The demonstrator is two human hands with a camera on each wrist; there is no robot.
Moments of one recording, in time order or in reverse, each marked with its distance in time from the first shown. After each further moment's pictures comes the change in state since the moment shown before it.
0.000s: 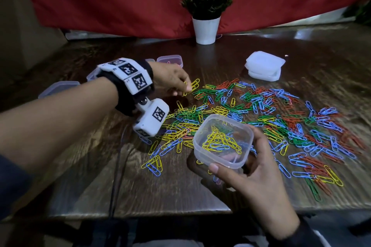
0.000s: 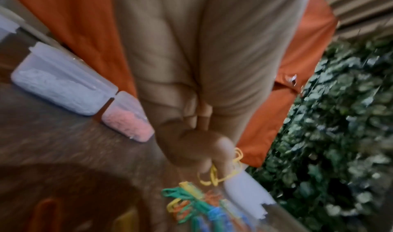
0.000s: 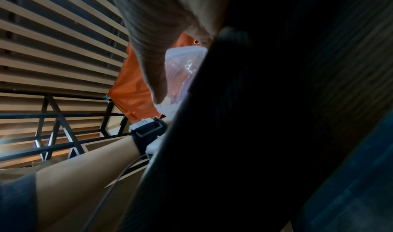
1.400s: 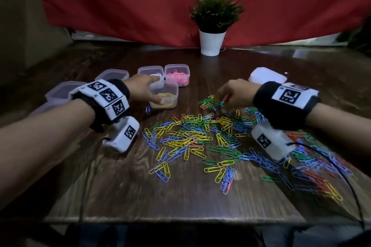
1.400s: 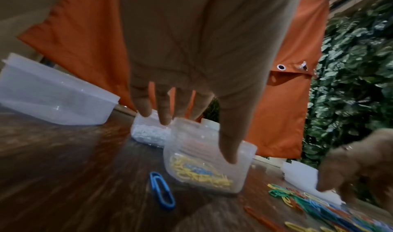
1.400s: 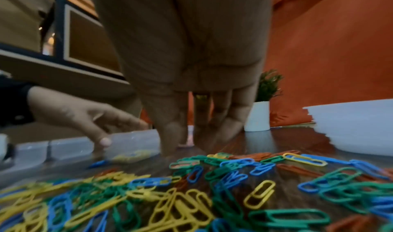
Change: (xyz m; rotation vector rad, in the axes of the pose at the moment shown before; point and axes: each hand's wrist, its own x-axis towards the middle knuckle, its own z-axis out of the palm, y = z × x) left_hand -0.043 -0.056 -0.027 0.469 0.399 -0.196; right_hand 0.187 -0.067 0.013 -1.399 -0.614 0.110
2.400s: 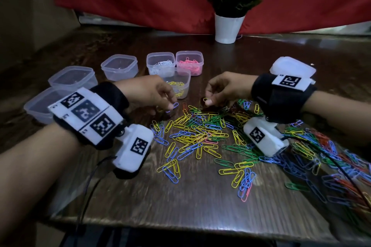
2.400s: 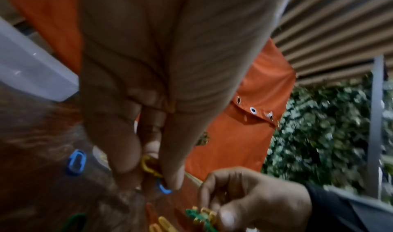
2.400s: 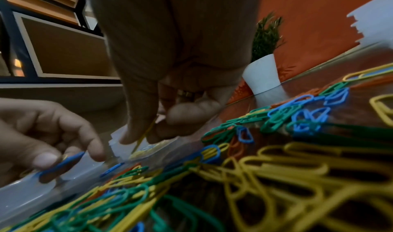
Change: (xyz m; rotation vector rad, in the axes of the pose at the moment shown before) left_hand -0.035 0.004 0.015 -0.451 -0.214 0.074; right_hand 0.047 -0.016 0.025 0.460 -0.172 -0.205
